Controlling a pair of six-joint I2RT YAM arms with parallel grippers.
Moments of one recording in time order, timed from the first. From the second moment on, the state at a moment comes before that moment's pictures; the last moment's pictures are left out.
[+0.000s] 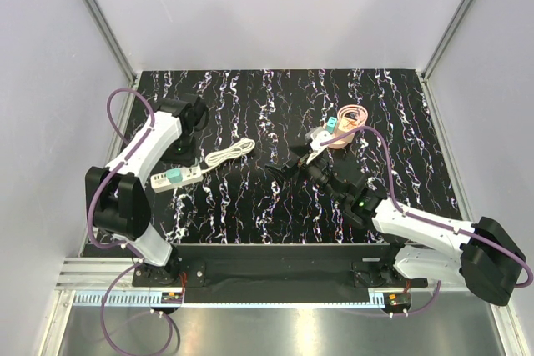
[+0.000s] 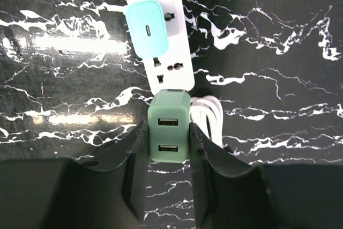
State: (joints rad) left arm -0.25 1.61 1.38 -1.34 -0.39 -1.97; right arm 0.88 1.12 0.56 0.59 0.06 0.17
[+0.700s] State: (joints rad) left arm -0.25 1.67 1.33 -1.34 -0.42 -1.97; right arm 0.88 1.12 0.56 0.59 0.06 0.16
